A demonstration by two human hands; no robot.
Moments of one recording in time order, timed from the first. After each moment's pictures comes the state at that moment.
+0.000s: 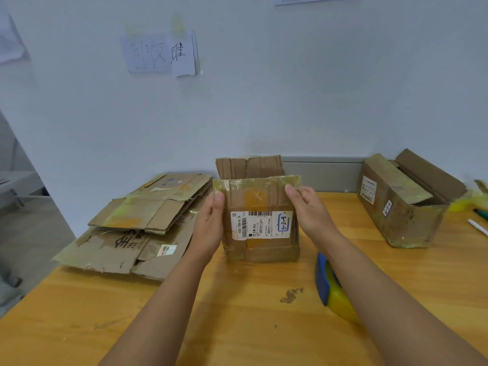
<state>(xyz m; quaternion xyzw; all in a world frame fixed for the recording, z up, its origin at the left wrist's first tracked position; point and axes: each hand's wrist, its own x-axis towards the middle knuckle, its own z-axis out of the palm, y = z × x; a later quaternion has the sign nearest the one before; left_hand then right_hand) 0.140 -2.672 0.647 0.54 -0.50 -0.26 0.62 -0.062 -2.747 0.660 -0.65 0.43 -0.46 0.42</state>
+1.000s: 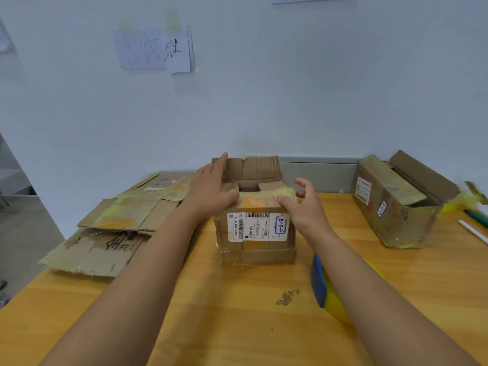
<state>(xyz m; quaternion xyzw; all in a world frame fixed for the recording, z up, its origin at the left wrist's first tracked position) 0.171 -2.725 0.701 0.67 -0.67 -0.04 0.31 -0.055 -2.760 0.656 -0.61 0.47 -0.48 0.41</state>
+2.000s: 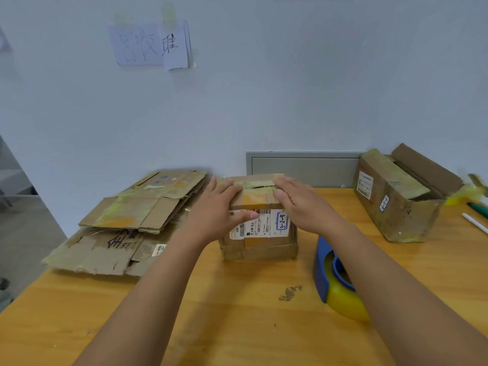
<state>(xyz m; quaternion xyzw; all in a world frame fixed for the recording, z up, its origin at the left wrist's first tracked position) 0.152 -2.693 0.678 0.68 -0.70 -0.01 0.20 -0.065 -2.755 0.678 -0.85 0.45 -0.24 0.10</state>
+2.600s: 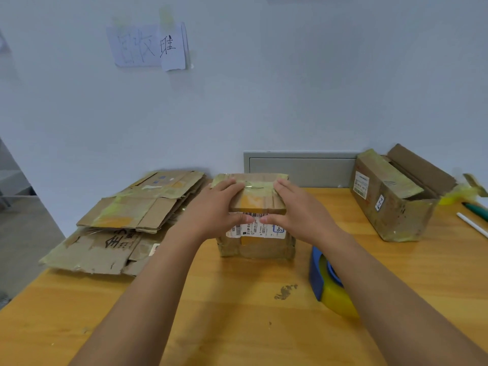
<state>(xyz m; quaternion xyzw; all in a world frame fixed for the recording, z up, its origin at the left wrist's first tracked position) 0.144 -2.685 0.695 0.67 -0.73 0.01 0.17 -0.066 -2.742 0.670 -0.85 0.46 -0.24 0.04</state>
